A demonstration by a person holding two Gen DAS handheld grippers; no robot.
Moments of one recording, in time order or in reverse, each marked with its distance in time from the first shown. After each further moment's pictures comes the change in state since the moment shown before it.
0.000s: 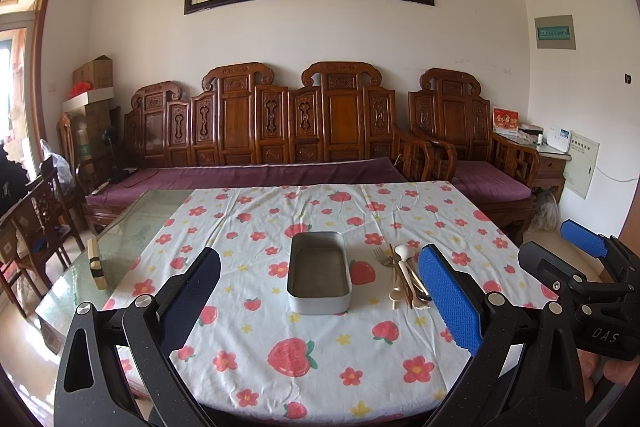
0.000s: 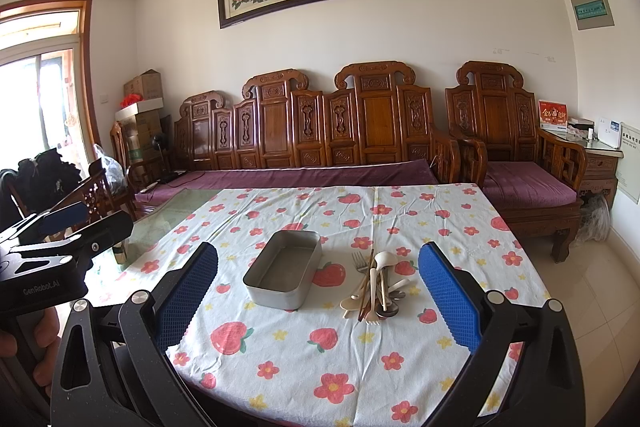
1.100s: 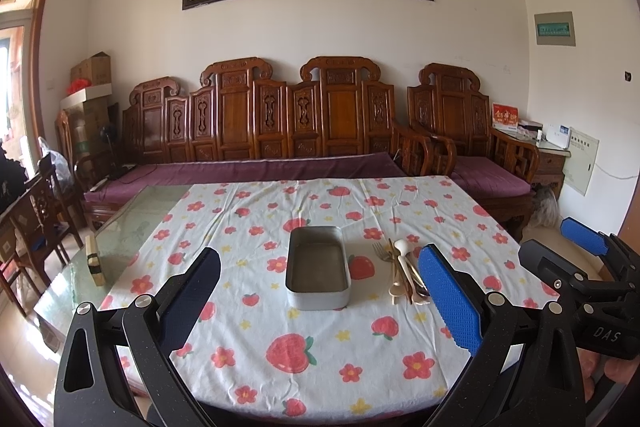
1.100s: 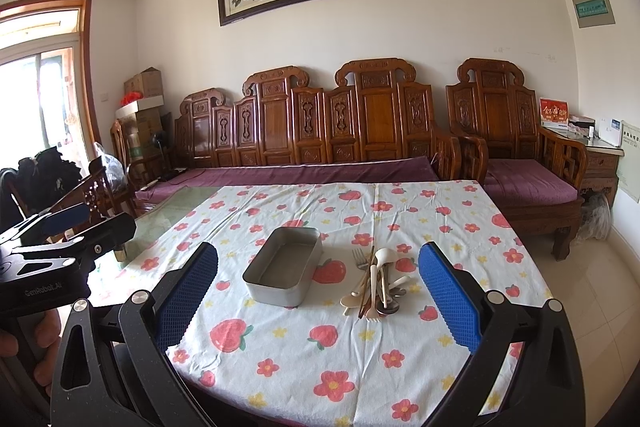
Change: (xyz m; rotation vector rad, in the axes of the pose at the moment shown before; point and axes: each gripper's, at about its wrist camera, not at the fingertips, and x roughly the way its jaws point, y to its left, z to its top) left arm 0.004 0.002 -0.005 -0.002 0.020 -0.002; right arm 0.004 -0.003 -0.004 0.002 0.010 0.000
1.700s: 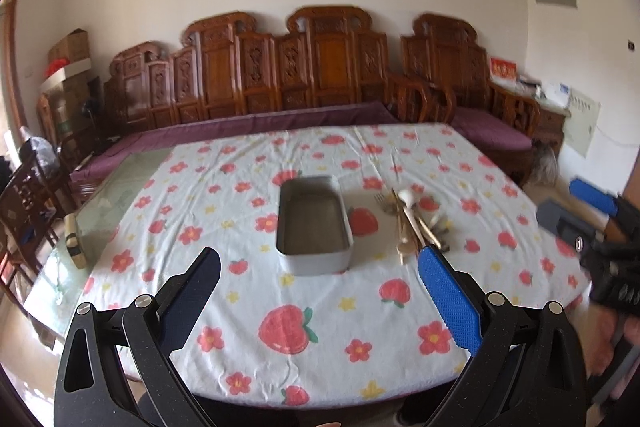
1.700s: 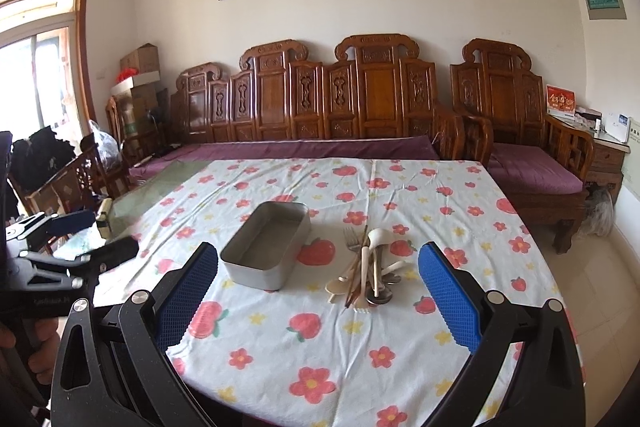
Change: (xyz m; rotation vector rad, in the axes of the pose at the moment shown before) left arm 0.073 -0.004 -0.032 0.059 0.183 -0.045; right arm 0.061 -0.026 -0.021 -0.027 0.085 -0.001
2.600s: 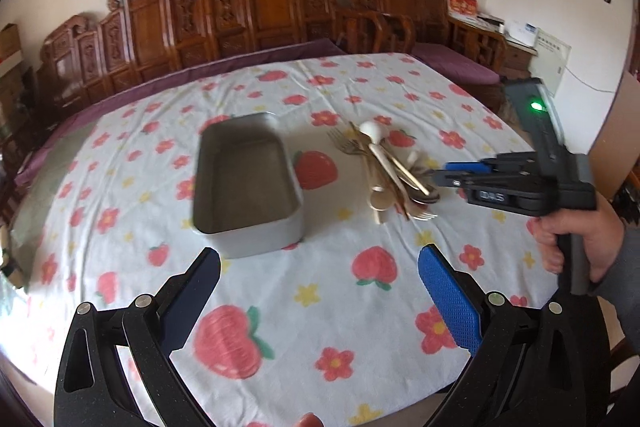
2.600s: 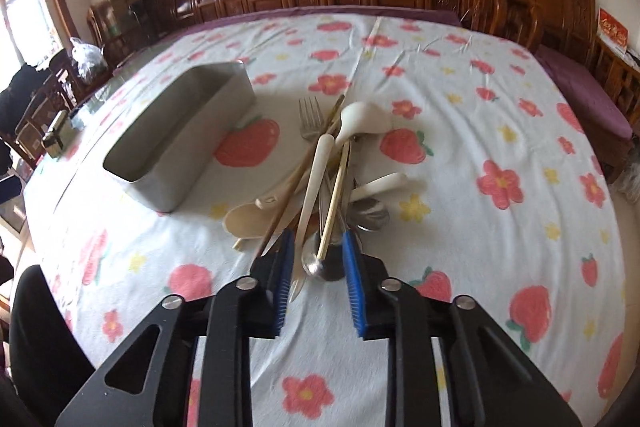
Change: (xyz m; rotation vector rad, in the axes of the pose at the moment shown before) left arm 0.128 -0.031 -0.020 0.107 0.195 -0.176; right arm 0.232 -0.094 -0.065 -0.018 0.483 0.073
